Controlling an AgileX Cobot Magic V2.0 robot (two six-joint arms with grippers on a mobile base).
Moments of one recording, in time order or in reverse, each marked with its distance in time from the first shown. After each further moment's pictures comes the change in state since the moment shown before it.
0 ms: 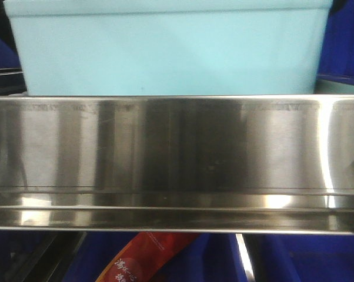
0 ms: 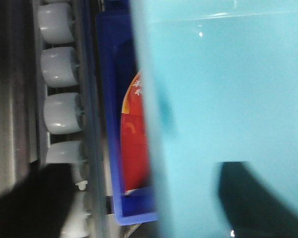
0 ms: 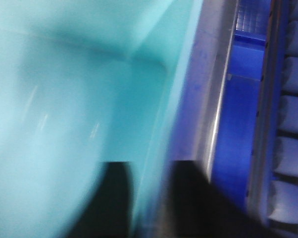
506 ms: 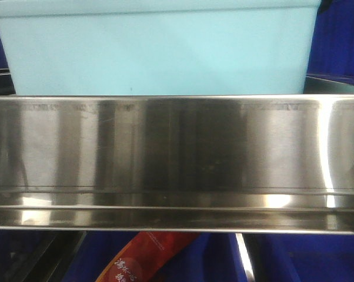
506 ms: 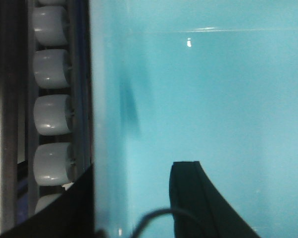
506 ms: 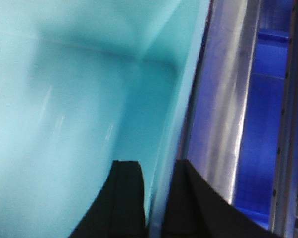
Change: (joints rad) left arm -0.003 -0.004 -0.005 -0.020 -0.011 -0.037; right arm 0.010 0.000 -0.002 0.023 -0.005 0.015
